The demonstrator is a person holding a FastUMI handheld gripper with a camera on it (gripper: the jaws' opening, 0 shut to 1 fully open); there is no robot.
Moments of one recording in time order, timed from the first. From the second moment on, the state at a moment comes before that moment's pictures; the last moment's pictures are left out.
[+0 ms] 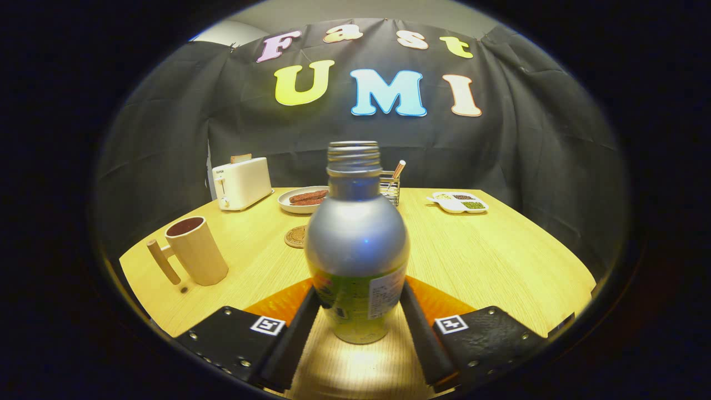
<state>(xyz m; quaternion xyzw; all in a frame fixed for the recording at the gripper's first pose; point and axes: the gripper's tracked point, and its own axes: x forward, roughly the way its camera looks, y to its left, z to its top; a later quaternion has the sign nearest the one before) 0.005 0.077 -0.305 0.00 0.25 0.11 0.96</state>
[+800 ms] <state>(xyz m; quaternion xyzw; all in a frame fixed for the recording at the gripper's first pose) 0.007 0.080 -0.274 -0.13 0.28 0.12 0.94</state>
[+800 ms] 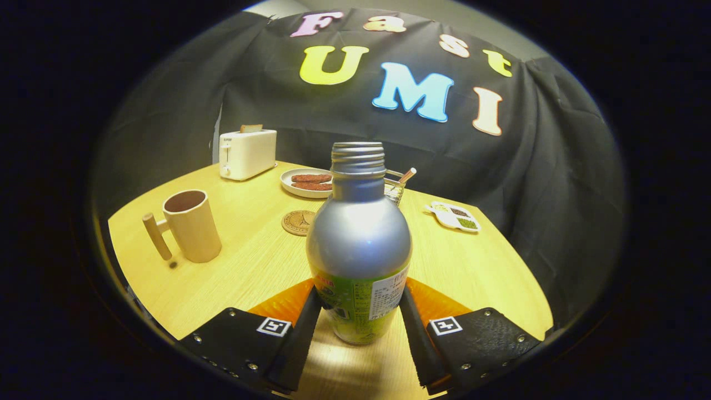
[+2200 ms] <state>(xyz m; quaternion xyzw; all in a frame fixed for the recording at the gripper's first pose) 0.029 0.175 -0.239 -0.43 0.25 0.18 0.85</state>
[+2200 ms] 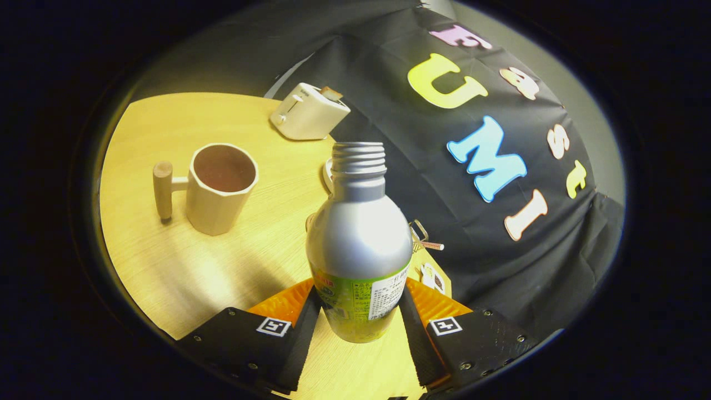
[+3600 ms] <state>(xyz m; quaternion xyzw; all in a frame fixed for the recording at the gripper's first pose) 0.039 0.218 -0.253 -0.65 0.28 0.22 0.67</state>
